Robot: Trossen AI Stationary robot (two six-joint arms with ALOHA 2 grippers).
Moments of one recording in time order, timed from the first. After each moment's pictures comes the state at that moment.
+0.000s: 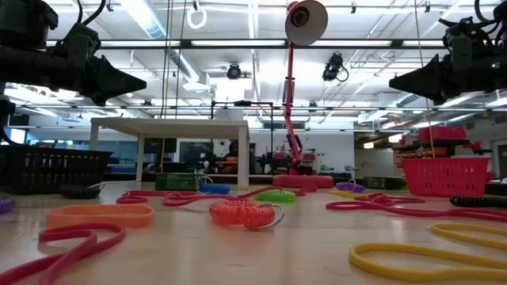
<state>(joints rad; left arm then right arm) 0.18 0.06 0.01 0.10 -0.24 -0.02 -0.01 0.01 0.02 0.03 0.43 -0.03</state>
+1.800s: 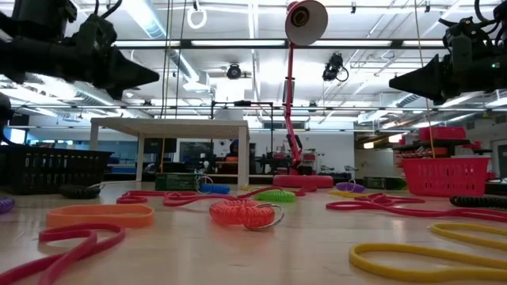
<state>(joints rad) 0.18 0.41 0.10 0.30 -0.13 -0.03 -0.01 0.01 0.02 0.03 0.43 -0.03</state>
